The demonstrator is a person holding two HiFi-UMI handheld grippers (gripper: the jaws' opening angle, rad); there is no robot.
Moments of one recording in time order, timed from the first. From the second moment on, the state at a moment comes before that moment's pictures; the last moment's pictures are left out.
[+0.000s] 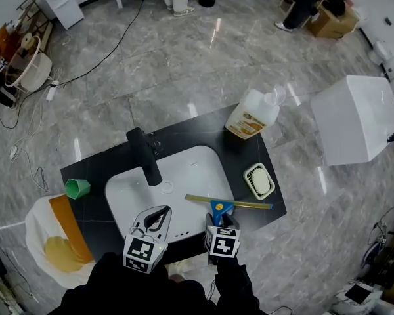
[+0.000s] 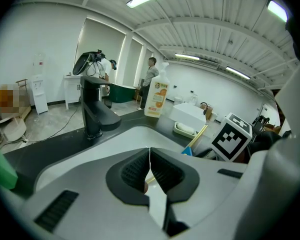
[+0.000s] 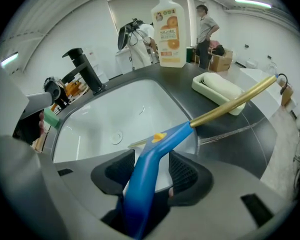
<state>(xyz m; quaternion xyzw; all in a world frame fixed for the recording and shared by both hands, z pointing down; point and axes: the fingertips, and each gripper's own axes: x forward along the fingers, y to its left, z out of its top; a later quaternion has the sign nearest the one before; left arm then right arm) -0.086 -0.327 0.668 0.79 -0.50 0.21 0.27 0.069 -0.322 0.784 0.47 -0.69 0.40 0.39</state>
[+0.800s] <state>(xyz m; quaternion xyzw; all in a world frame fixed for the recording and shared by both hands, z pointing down) -0.087 -0.328 0.660 0.80 -0.51 0.20 0.26 0.070 -0.326 0.774 0.48 -0.70 0.40 0.35</state>
